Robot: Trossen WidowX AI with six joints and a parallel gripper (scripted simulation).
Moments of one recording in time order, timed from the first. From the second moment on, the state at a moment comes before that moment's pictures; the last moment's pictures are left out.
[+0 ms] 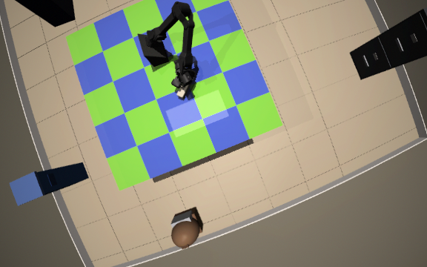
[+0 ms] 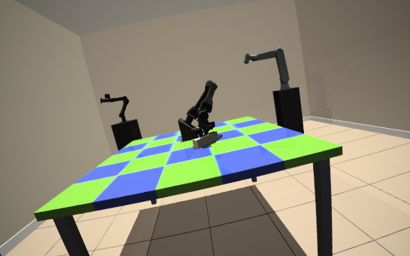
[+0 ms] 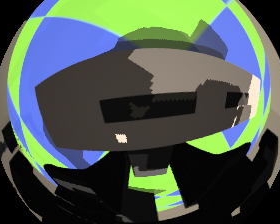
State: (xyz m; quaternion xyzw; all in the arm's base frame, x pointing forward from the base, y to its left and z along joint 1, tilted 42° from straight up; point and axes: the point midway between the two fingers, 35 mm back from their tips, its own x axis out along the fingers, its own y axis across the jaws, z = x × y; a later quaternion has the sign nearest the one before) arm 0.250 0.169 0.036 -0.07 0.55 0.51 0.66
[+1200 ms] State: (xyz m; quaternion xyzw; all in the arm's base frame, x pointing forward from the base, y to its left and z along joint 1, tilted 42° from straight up) arm 0.247 0.165 0.032 -0.07 0.54 0.52 0.66
